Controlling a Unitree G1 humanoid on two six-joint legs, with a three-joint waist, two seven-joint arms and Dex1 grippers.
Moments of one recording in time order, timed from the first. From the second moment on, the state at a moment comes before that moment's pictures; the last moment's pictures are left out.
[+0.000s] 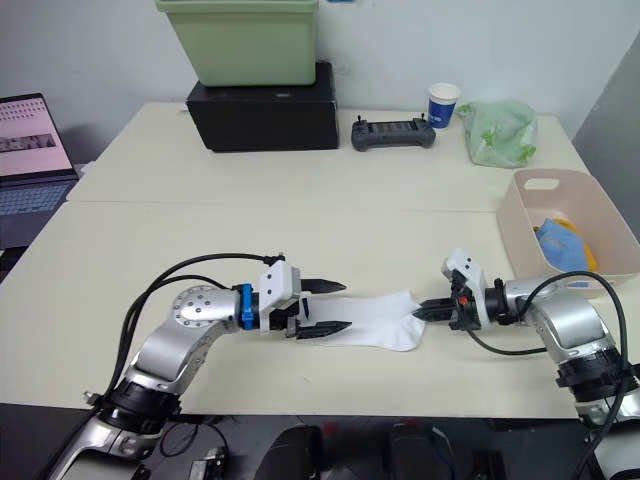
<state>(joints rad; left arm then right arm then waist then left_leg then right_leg) -0.38 0.52 -0.26 -0.02 -0.25 0.17 -1.08 -0.45 -0.78 0.20 0.03 0.44 0.72 1.18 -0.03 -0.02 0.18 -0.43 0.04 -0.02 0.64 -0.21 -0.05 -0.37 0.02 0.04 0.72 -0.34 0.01</state>
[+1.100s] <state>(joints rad) -0.42 0.45 -0.31 0.15 -0.16 0.15 -1.10 -0.62 -0.38 0.12 -0.06 0.73 1.11 1.02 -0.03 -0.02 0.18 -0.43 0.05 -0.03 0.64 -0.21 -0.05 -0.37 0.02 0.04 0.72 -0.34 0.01</state>
